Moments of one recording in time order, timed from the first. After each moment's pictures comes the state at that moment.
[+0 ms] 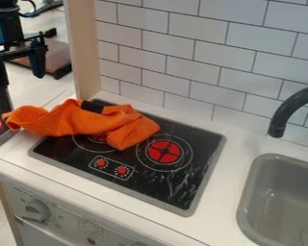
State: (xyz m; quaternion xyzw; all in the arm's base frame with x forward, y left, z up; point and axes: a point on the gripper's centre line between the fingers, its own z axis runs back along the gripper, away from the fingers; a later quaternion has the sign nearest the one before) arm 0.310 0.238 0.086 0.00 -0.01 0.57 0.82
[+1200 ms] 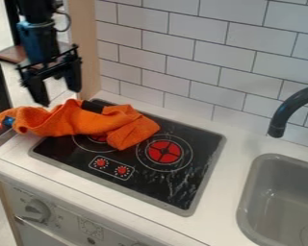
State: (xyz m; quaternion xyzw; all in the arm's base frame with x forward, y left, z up) arm 0.314 0.147 0.082 -0.04 0.00 0.61 0.79
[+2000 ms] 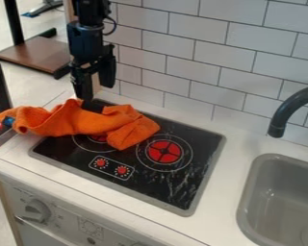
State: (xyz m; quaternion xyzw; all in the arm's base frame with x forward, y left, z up) arm 0.374 0.129 0.060 0.01 -0.03 0.68 0.74
